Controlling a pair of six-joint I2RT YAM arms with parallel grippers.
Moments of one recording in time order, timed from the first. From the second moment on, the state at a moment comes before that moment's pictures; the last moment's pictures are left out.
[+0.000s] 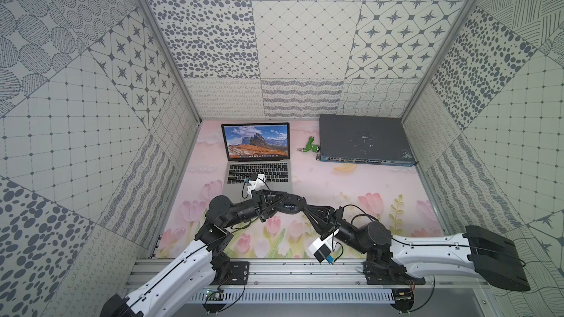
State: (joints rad) left arm -0.45 0.68 0.27 0.52 0.70 -1.70; right arm 1.30 1.05 0.25 1.09 0.18 -1.27
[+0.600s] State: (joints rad) left arm -0.45 0.68 0.27 0.53 0.71 -1.70; right arm 1.29 1.03 0.30 1.00 0.16 -1.27
